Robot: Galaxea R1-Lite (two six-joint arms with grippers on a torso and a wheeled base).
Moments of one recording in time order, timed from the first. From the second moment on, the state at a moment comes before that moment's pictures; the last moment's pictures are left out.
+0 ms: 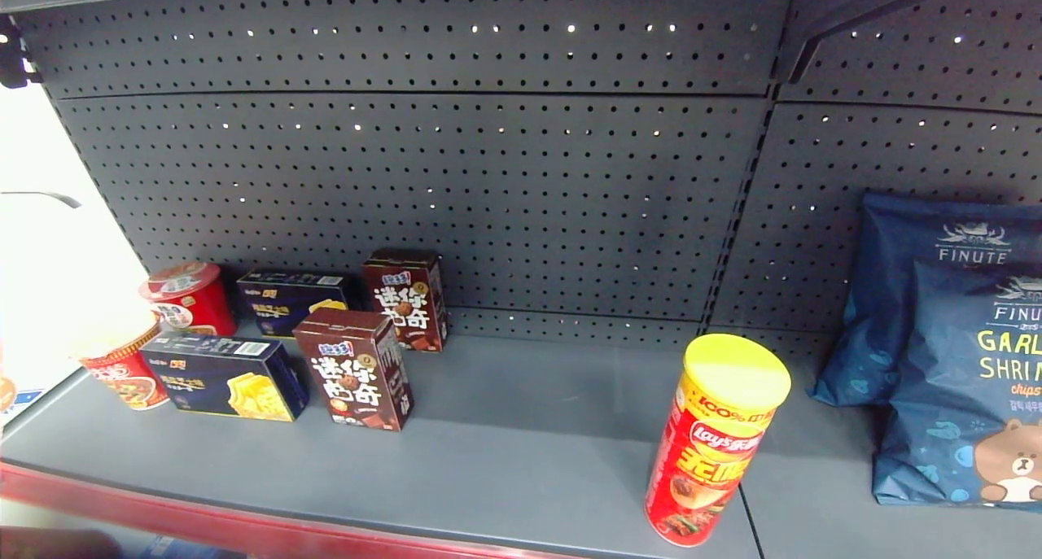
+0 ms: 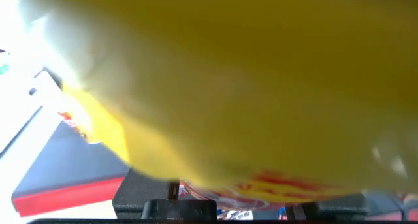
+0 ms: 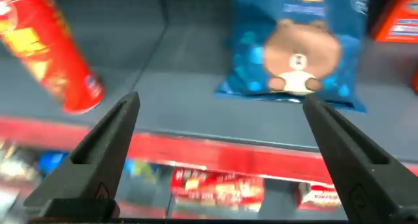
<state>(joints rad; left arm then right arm) -0.35 0.28 -0.38 0.06 0.11 0.15 0.20 0.18 -0.20 0.12 -0.16 0.06</state>
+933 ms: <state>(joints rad) -0.38 0.55 -0.48 0.02 -0.35 0.05 0.18 0.09 -0.01 -0.05 -0.13 -0.01</state>
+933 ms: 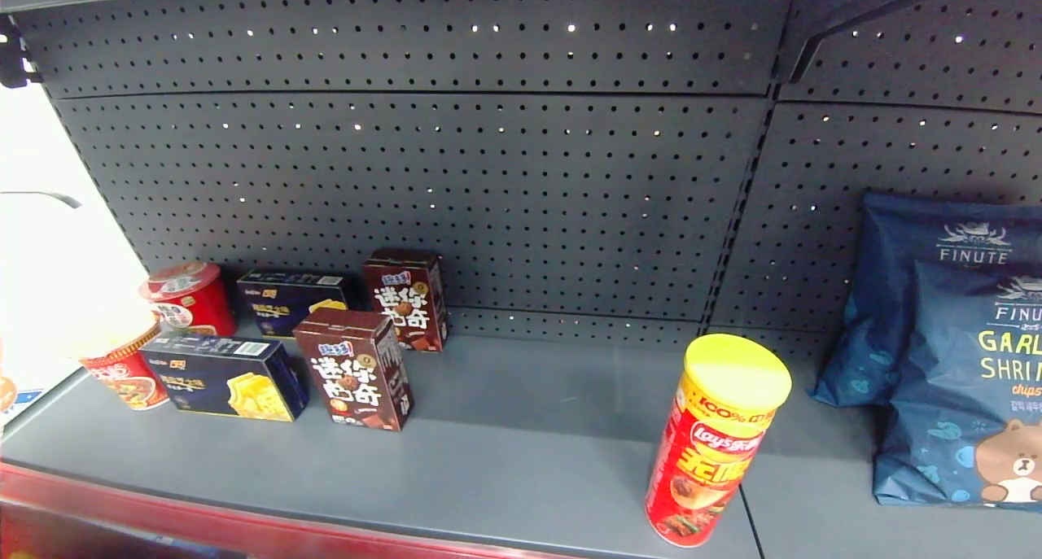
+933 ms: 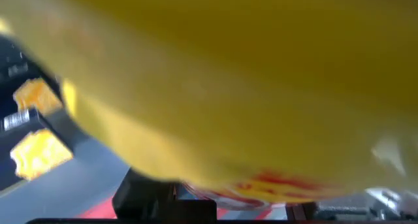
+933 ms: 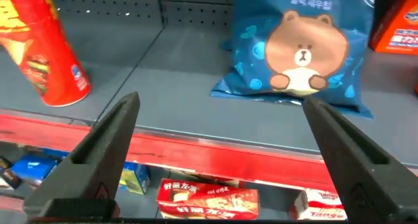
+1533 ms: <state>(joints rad) -0.38 0.60 -0.47 0.00 -0.38 0.05 0.18 0.09 -0.01 -0.05 -0.09 -0.05</state>
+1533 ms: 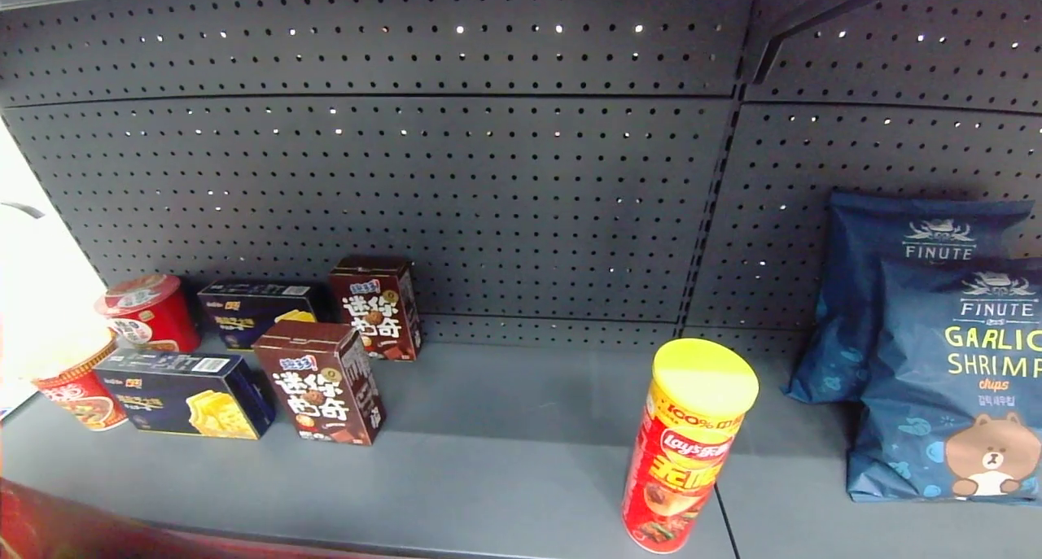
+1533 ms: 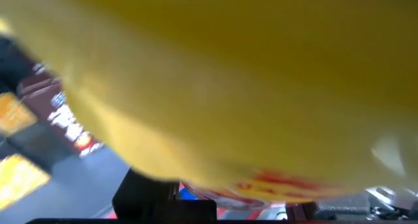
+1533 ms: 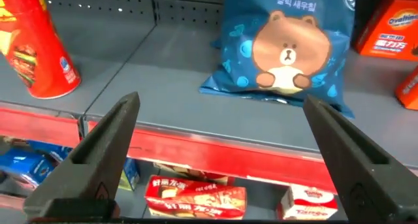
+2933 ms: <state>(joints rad) -0.39 1.46 -0.53 -0.82 -0.73 0.02 0.18 0.09 -0.02 -0.03 0.02 -0.22</state>
